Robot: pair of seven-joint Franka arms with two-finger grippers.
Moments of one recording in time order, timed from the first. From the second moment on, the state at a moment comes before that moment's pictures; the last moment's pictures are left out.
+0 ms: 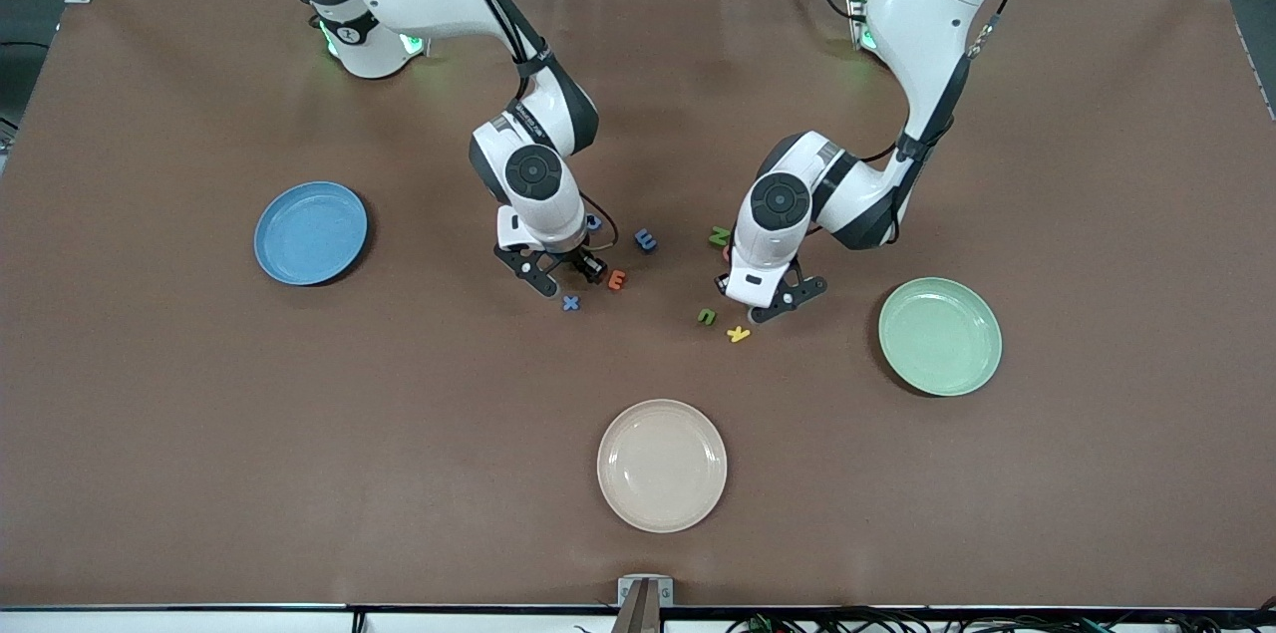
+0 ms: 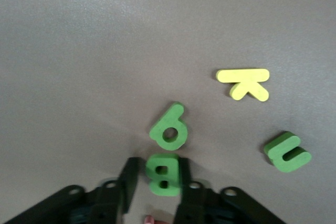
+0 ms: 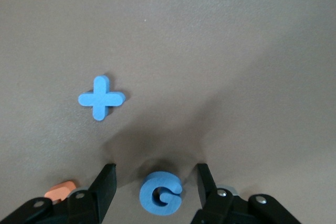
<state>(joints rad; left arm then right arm) -0.50 0.60 -0.13 -1.92 0.12 2.45 -1.14 0.77 0.61 -0.06 -1.92 0.14 2.53 1.31</state>
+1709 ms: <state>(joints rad) -0.13 0.34 -0.12 -1.89 0.12 2.17 -0.65 0.77 0.57 -0.14 -1.79 0.12 2.19 1.21</state>
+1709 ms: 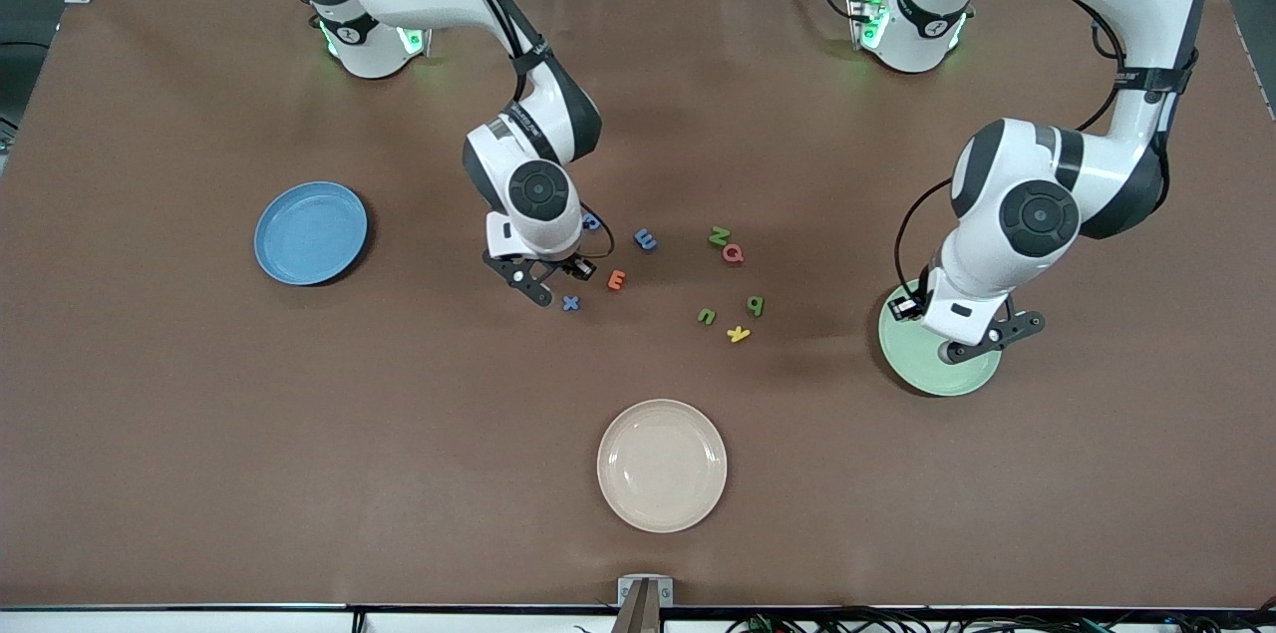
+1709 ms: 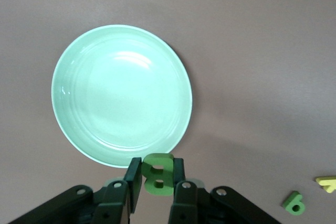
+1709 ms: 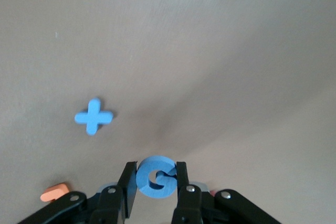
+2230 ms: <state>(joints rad) 0.01 0.34 -0.11 -1.89 0.13 2.17 -0.40 0.52 0.35 -0.15 -1.87 0.12 2.01 0.76</state>
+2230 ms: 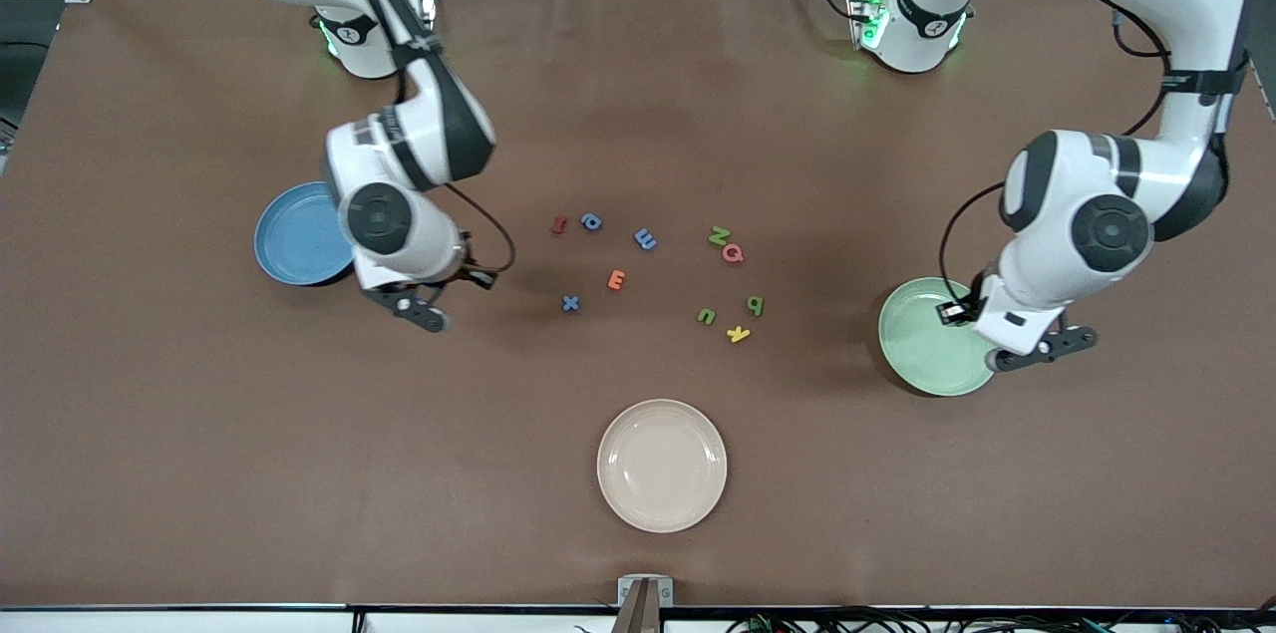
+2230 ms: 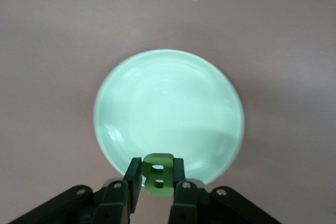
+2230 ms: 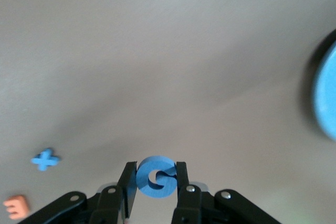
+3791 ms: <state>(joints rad) 0.14 0.49 -0.17 -1.90 0.13 2.29 -0.08 0.09 0.19 -0.14 -2.43 0.07 2.44 0.03</state>
